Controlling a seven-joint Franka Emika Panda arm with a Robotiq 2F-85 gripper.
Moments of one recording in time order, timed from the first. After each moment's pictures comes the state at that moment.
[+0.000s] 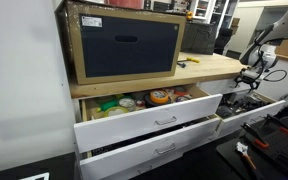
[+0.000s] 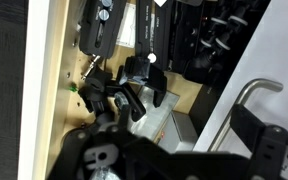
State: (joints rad) arm -0.42 0.73 -0.25 -1.93 0.38 2.76 0.33
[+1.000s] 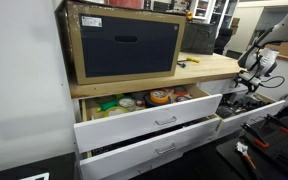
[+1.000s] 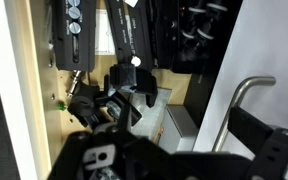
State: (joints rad) arm -0.49 0.72 -0.13 -2.03 0.56 3.01 0.33
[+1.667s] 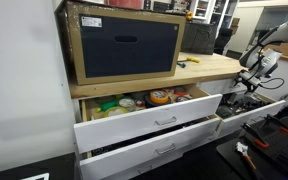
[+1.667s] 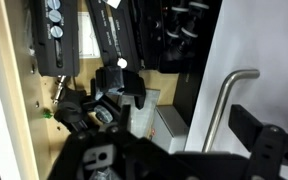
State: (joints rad) arm -0.65 0.72 0.02 -2.03 0.57 3.05 0.29
